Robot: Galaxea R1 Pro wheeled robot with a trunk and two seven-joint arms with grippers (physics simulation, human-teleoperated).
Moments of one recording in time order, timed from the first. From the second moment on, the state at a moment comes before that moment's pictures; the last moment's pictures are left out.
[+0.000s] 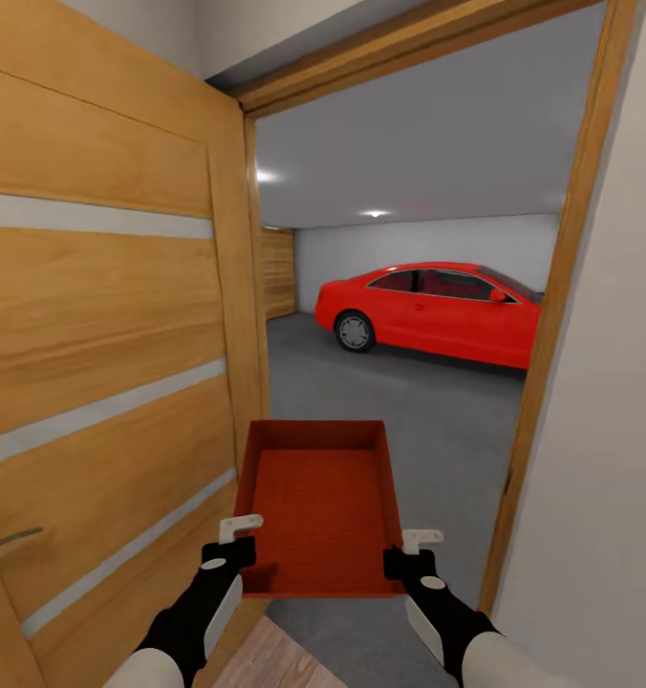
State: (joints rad) left arm -0.52 -0.13 -0.04 -0.61 0.09 0.18 0.28; right arm -0.62 0.10 0.14 -0.27 -0.10 -0.09 -0.14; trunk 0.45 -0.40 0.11
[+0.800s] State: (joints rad) left arm -0.52 -0.13 -0.04 -0.61 0.09 0.18 0.28; right arm -0.62 0.11 0.14 -0.27 -0.10 -0.09 -0.15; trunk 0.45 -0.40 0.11
